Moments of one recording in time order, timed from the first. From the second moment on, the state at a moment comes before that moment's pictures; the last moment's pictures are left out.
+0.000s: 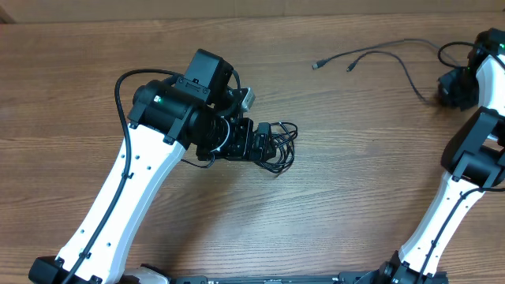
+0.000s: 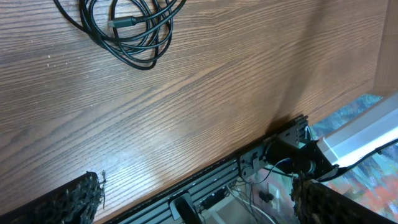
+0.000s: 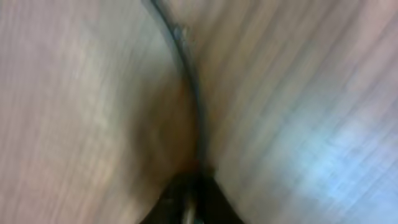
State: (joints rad) left arm -0.46 1.55 1.68 -1.41 0.47 -0.36; right arm -0.45 2.55 2.26 -1.09 0.02 0.65
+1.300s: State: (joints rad) left arm -0.46 1.55 1.68 -1.41 0.47 -0.36; right arm -0.39 2.56 2.62 -1.23 -0.29 0.56
